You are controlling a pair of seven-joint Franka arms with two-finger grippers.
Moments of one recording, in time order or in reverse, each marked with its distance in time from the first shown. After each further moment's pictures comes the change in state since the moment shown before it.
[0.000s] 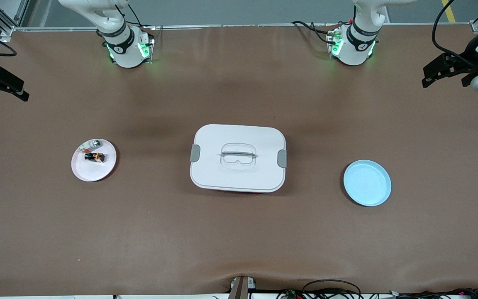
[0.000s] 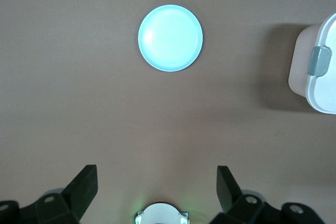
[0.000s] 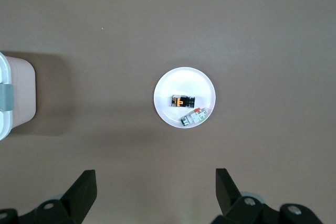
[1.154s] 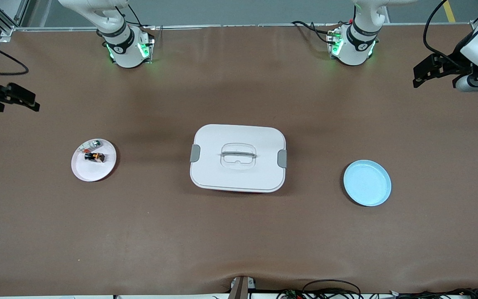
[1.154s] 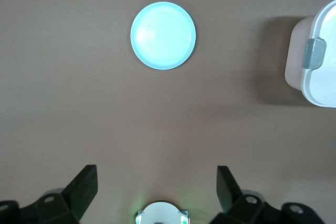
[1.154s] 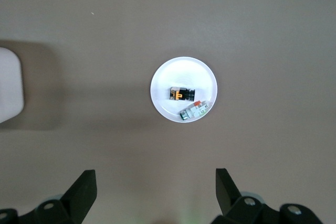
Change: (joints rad) left arm -0.002 0.005 -0.032 -0.006 0.000 0.000 0.000; right arm 0.000 0.089 0.001 -0.032 -0.016 0.030 0.001
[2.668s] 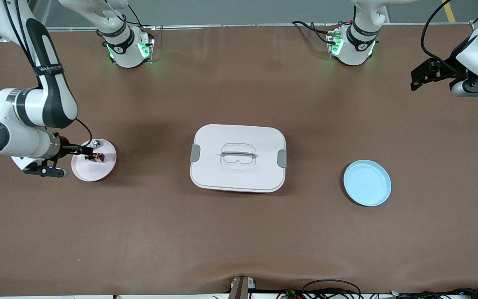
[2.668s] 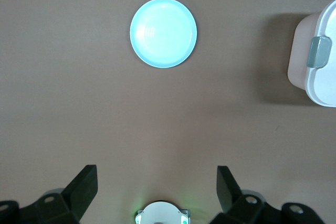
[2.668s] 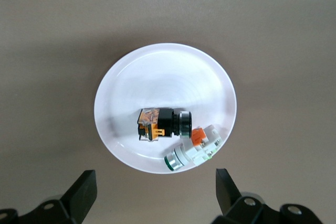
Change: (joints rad) left arm 0.001 0.004 0.000 -0.027 0.000 0.015 0.000; right arm -0.008 0.312 -0.010 -0.339 -0.070 0.502 0.138
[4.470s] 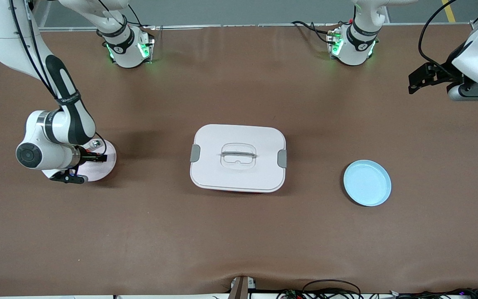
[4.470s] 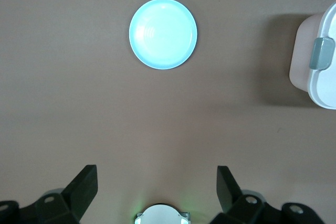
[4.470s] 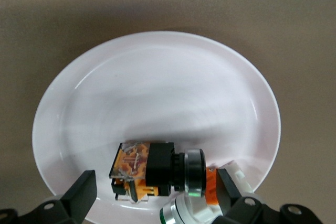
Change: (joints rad) left arm 0.000 0.000 0.000 -0.026 0.000 0.028 0.000; right arm -0.017 0.196 -0.001 -0.004 0.000 0.130 0.001
